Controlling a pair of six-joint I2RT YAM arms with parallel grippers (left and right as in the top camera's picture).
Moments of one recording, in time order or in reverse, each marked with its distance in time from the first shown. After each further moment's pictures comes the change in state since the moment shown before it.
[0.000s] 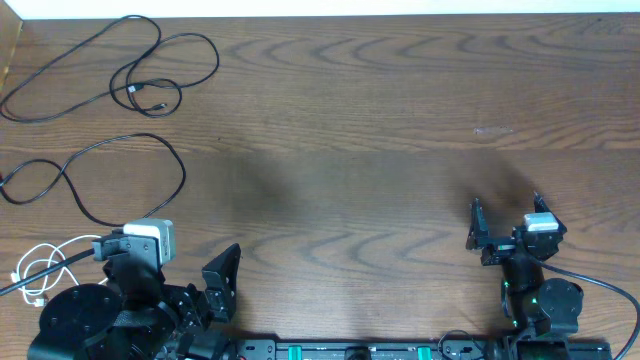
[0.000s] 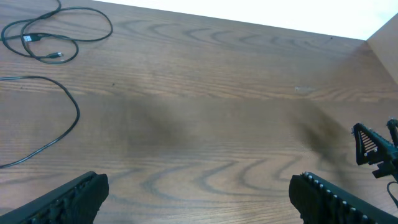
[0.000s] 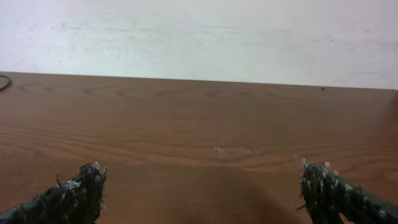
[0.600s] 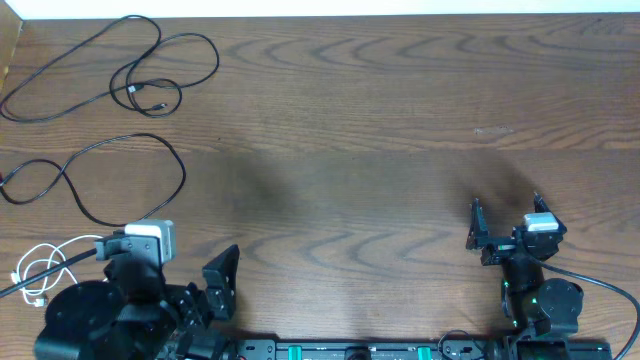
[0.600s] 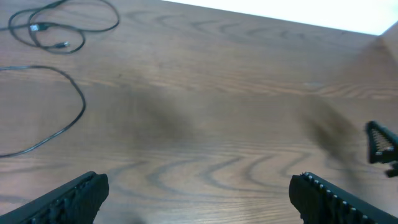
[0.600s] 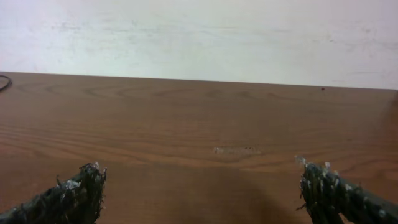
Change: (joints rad) left arm 0.032 -0.003 -0.023 -0.016 0.001 0.009; right arm 0.000 0.000 0.000 0.000 0.000 0.000
